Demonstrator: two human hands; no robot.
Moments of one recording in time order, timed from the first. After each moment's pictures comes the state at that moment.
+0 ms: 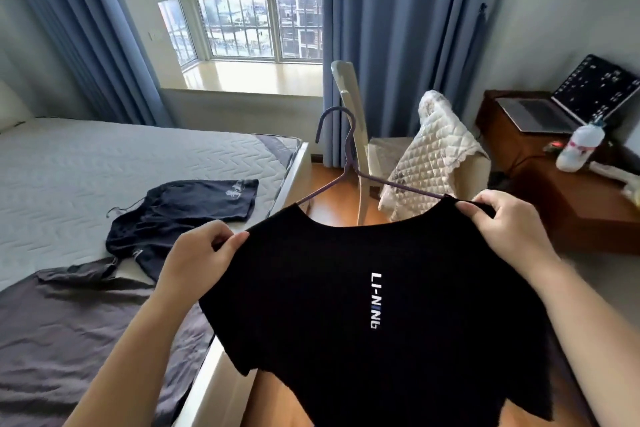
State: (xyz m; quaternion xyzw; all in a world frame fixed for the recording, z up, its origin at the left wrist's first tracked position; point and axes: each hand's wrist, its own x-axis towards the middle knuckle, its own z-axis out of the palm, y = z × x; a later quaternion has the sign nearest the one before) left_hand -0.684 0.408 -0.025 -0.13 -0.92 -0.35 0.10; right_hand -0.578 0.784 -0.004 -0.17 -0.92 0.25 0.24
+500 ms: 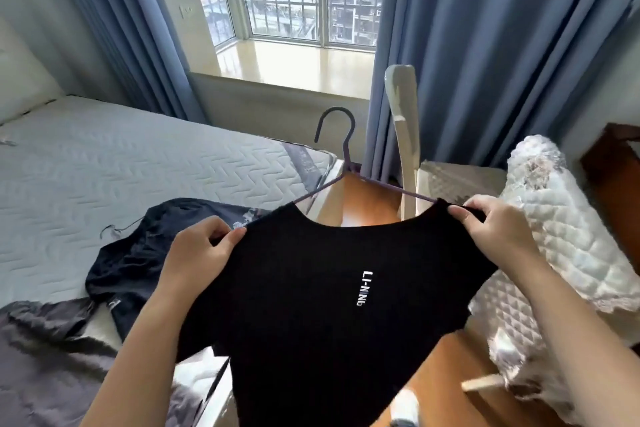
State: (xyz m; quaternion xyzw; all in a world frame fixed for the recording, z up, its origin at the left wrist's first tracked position) left_hand -0.994 0.499 -0.035 0.00 -0.92 -0.37 0.08; right_hand -0.961 0.880 -0.030 -0.11 -0.93 0.32 0.16
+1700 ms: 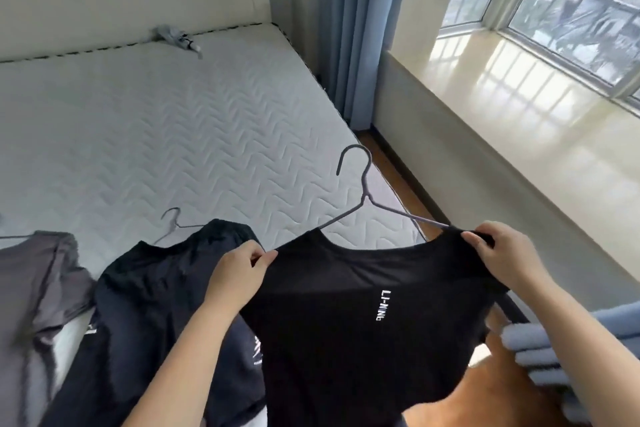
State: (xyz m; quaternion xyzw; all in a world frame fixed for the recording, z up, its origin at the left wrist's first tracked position) left_hand -1.478 0.422 -0.146 0.40 -0.84 -0.36 0.05; right_hand -1.723 0.710 -0.107 0.24 -0.95 0.21 -0.07
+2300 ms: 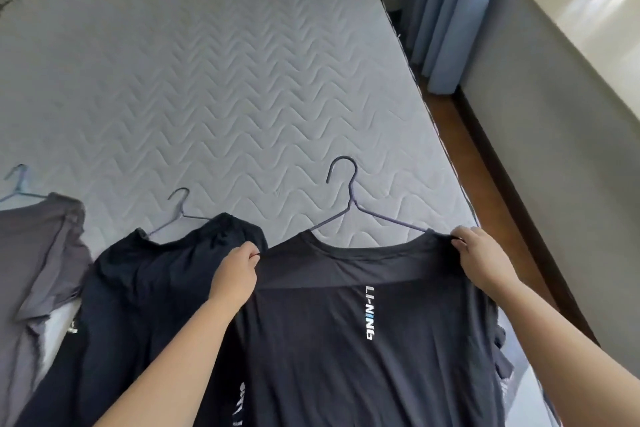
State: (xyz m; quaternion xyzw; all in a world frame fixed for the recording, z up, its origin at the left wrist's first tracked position) left_hand -1.597 0.307 -0.313 0.55 -0.79 -0.27 -0.06; right_hand -1.906 0.532 -0.330 0.33 -0.91 0.14 -0.22
